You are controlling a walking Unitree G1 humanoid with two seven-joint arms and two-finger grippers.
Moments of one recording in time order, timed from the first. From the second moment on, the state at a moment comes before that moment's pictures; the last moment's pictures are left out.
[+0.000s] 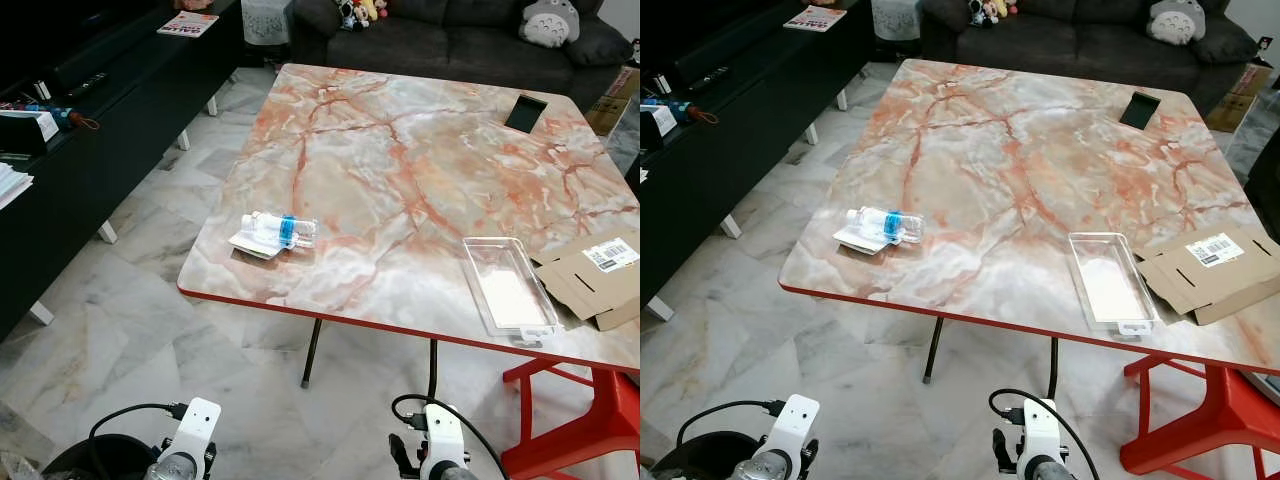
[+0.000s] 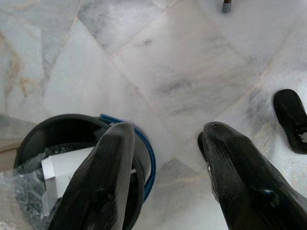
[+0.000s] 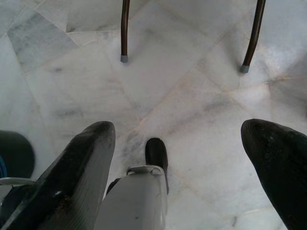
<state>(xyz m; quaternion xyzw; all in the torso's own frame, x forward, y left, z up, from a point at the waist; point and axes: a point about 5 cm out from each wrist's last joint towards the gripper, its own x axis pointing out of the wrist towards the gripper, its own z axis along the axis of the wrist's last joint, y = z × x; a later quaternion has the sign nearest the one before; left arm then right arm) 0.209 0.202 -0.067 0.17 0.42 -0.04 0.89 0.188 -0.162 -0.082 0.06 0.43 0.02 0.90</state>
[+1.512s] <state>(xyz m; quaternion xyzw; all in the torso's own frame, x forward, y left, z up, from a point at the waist) 0.212 0.172 -0.070 0.16 0.41 -0.06 0.89 0.197 -0.202 -0.073 0.01 0.42 0.00 0.91</state>
